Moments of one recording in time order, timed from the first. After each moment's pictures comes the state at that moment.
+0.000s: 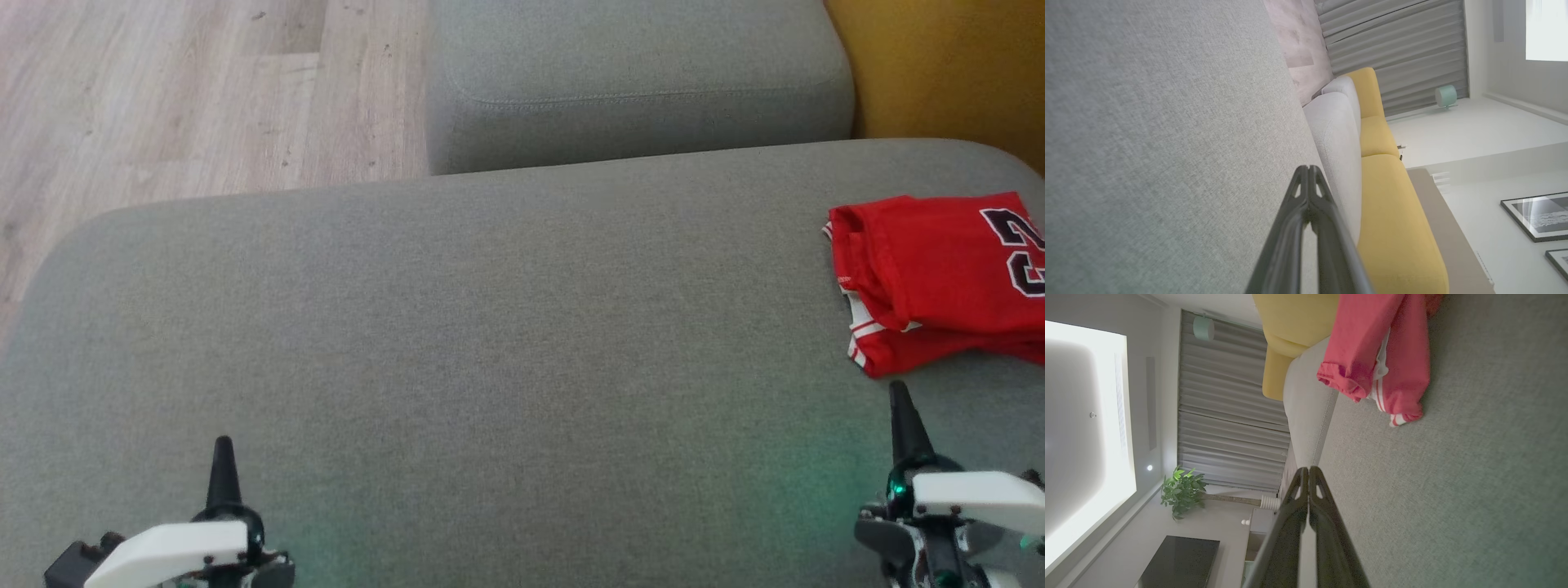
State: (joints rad) left arm 0.02 0.06 -0.01 0.26 -1.36 -0.08 0.02; right arm 0.01 -0.05 -0.08 0.30 1.34 0.12 0.05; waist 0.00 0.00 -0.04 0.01
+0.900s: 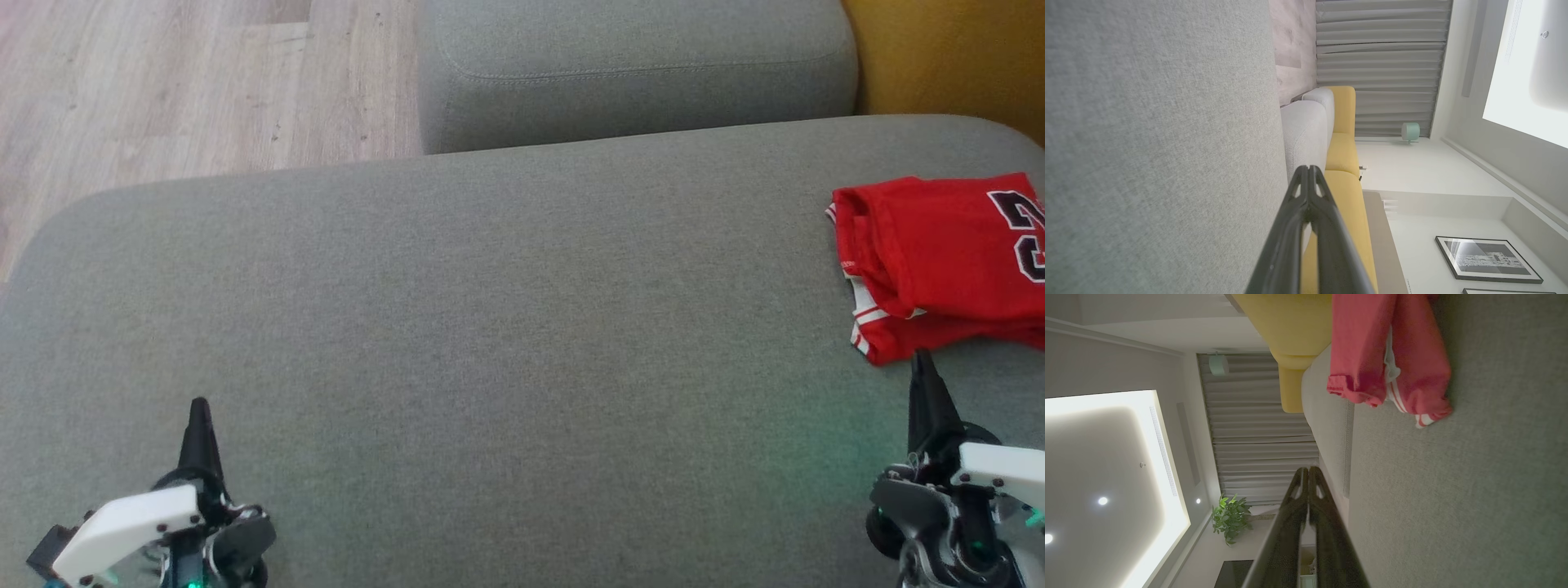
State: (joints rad) left arm -0.06 0.06 0.05 0.27 -1.63 -0.12 0.09; right arm -0.05 -0.05 -0.13 0.28 1.60 0.12 0.11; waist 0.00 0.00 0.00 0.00
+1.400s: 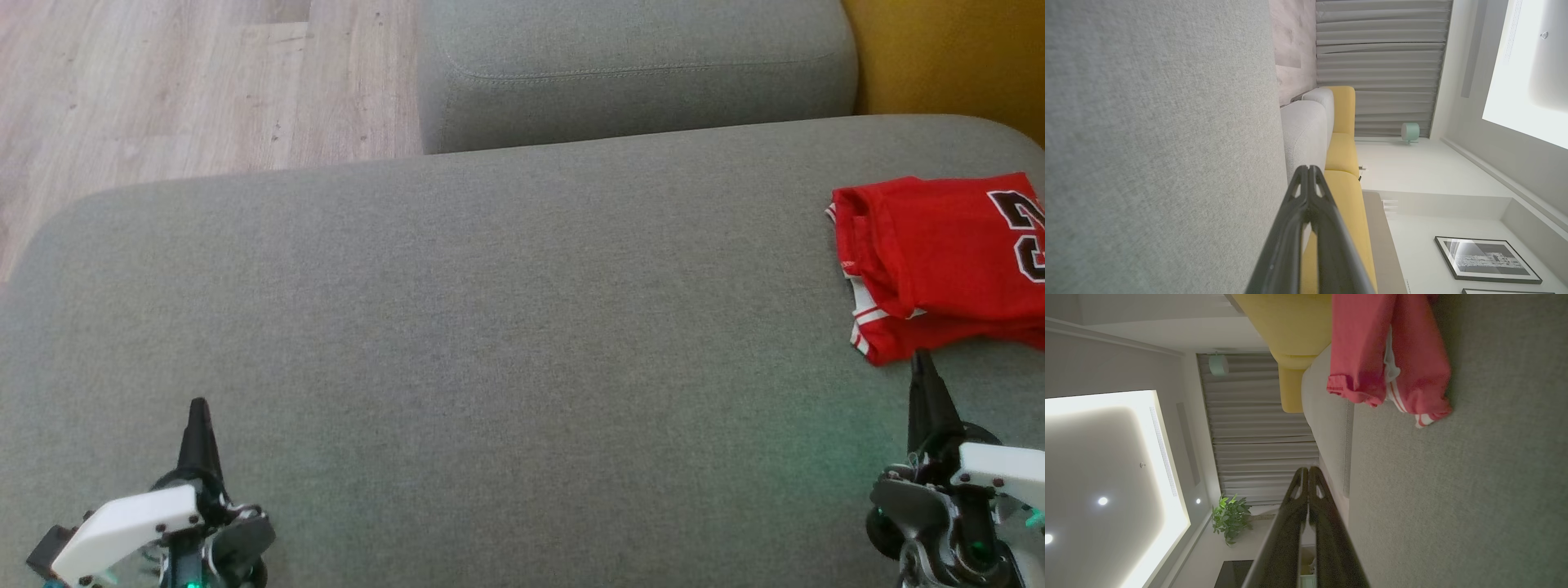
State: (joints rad) left arm -0.06 0.06 0.06 0.27 -1.63 -0.12 0.09; right arm -0.05 -0.05 -0.13 0.28 1.60 0.12 0.11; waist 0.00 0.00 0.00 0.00
